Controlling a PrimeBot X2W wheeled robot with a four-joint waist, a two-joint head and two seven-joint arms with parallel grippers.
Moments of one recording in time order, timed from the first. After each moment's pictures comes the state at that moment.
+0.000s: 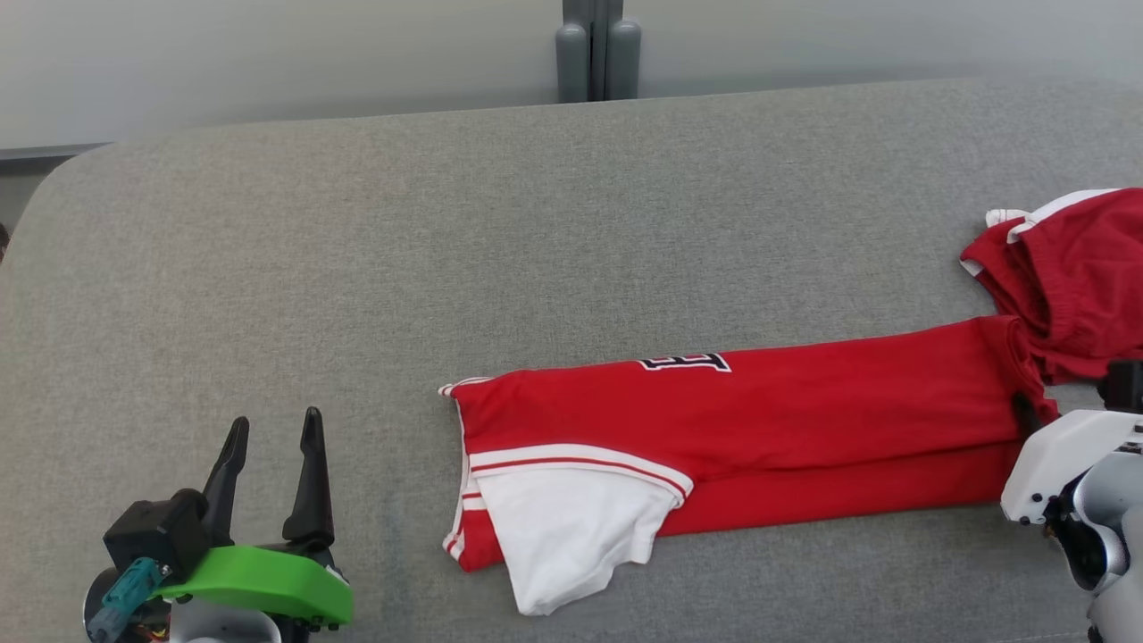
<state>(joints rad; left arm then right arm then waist) -0.06 0.42 -0.43 0.02 -0.72 0.26 -0.24 -0.29 -0.29 -0.11 0.58 0.33 0.13 0.17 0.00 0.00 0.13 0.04</state>
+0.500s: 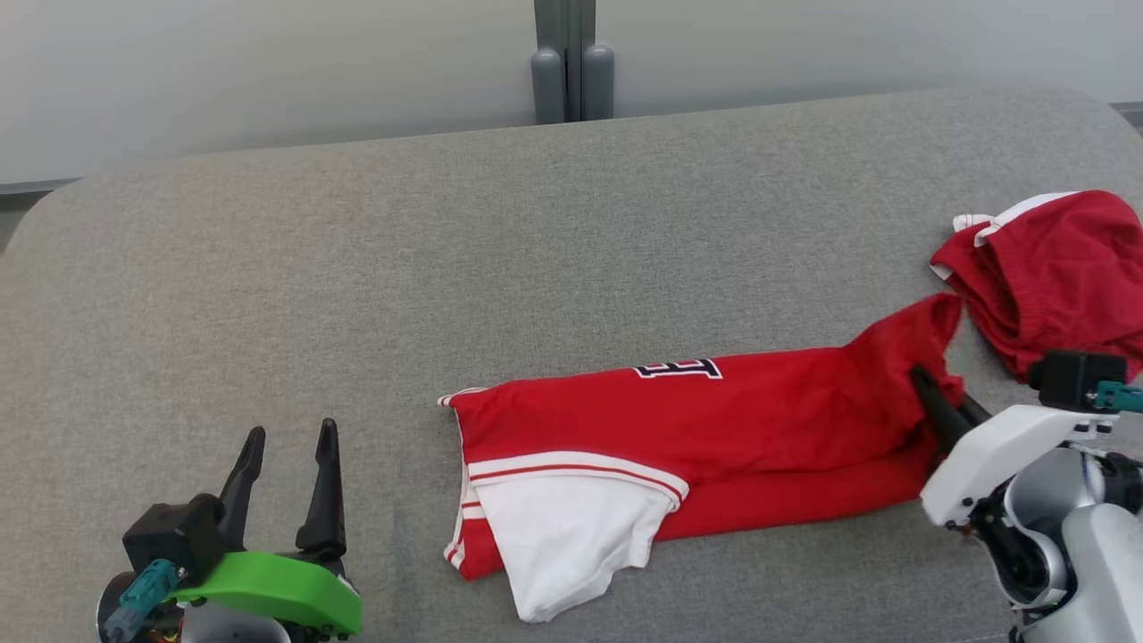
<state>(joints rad) -0.06 0.42 -0.45 0.03 -0.72 0.26 -0.23 -0.17 -0.24 0.00 0.22 0.51 0.13 0.24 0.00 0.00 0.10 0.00</state>
